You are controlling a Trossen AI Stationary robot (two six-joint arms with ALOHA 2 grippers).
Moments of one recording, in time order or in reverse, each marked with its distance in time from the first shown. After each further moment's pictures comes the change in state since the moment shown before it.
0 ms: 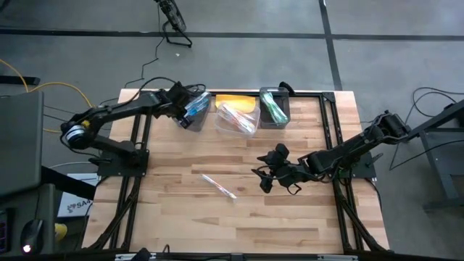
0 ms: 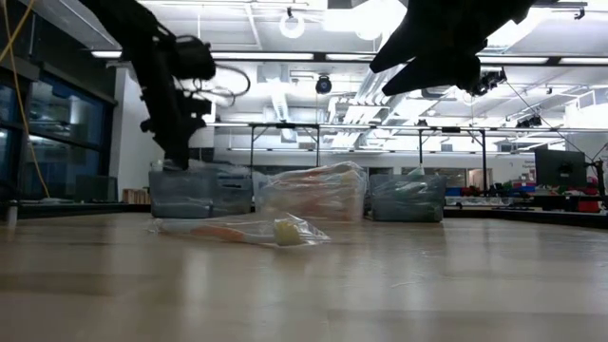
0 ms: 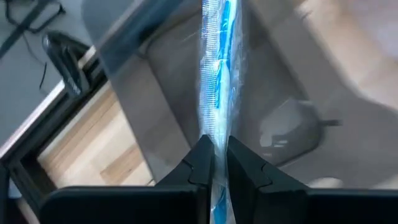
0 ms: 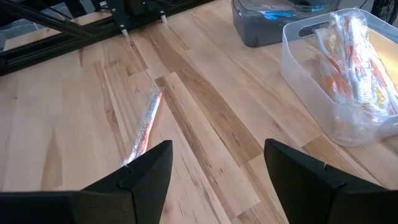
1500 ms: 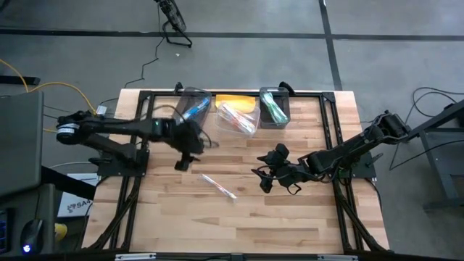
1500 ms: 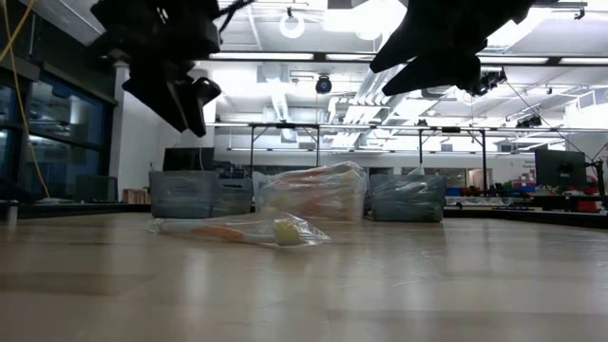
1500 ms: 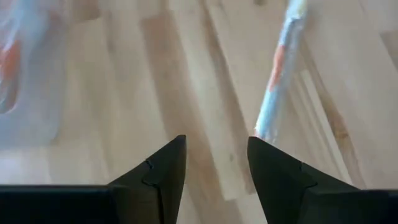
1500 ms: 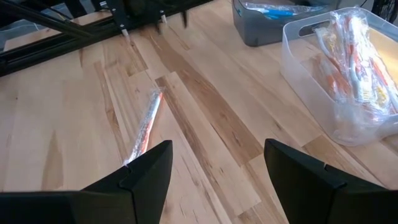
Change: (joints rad) left arm -0.565 -0.073 0.001 -0.004 0.391 0.355; right arm 0.000 0.000 0.000 0.000 -0.001 0.005
